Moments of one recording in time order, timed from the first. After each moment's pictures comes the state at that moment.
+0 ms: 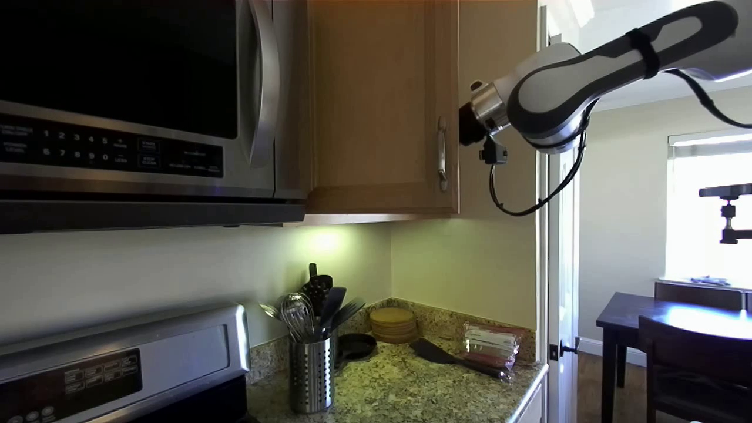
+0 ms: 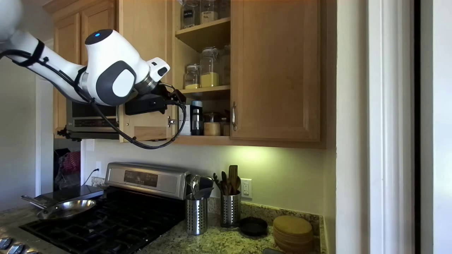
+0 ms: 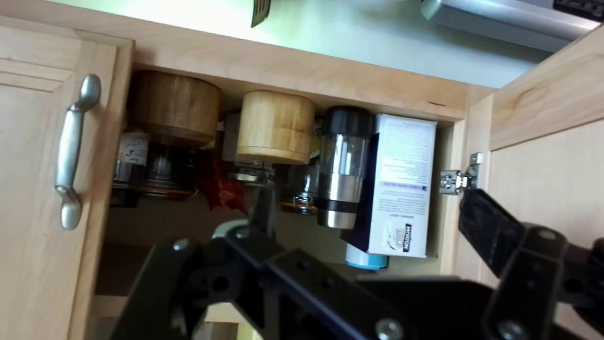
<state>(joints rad) 0.33 -0.47 -0.25 -2.39 0.03 3.08 -0.28</state>
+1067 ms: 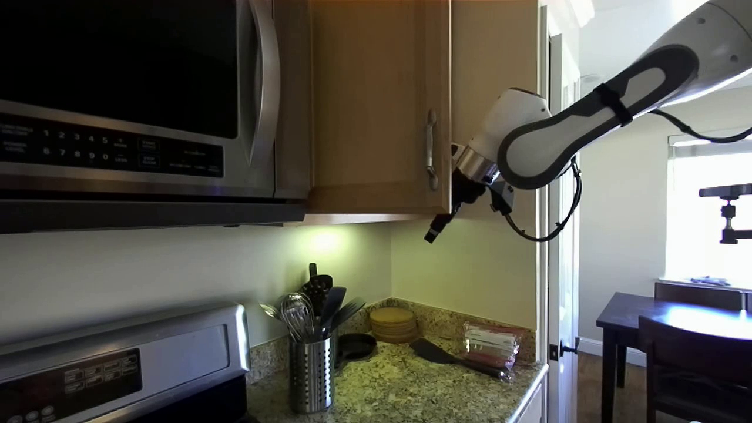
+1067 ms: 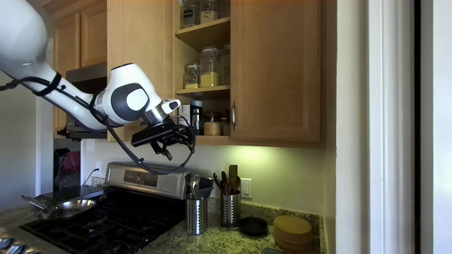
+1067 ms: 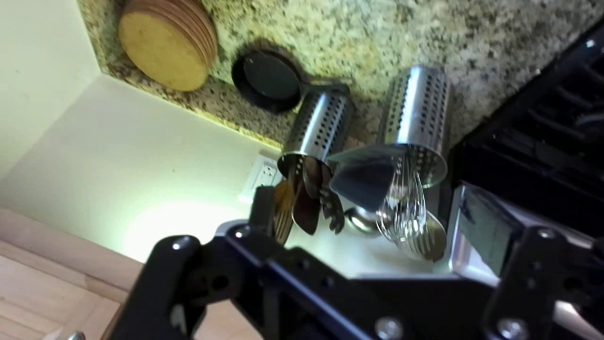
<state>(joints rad) 0.03 -0.34 -0.06 -2.42 -0.23 2.76 -0.23</state>
